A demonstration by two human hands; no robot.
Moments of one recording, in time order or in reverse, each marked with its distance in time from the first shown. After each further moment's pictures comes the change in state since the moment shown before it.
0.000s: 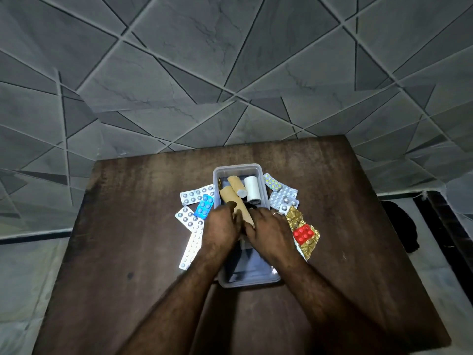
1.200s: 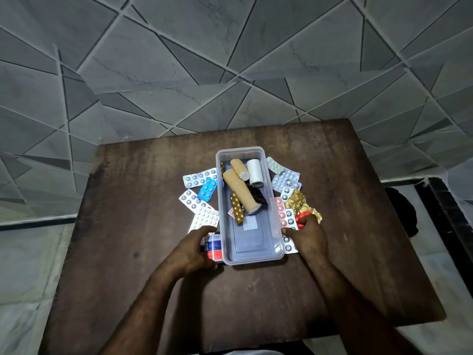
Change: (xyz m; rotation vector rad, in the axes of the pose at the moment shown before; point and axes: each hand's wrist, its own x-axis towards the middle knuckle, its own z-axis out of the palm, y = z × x) left_hand -0.064 -0.102 -0.027 -0.250 -0.574 -0.172; right_hand -0.058 0.064 0.016 0.591 -0.102 0.827
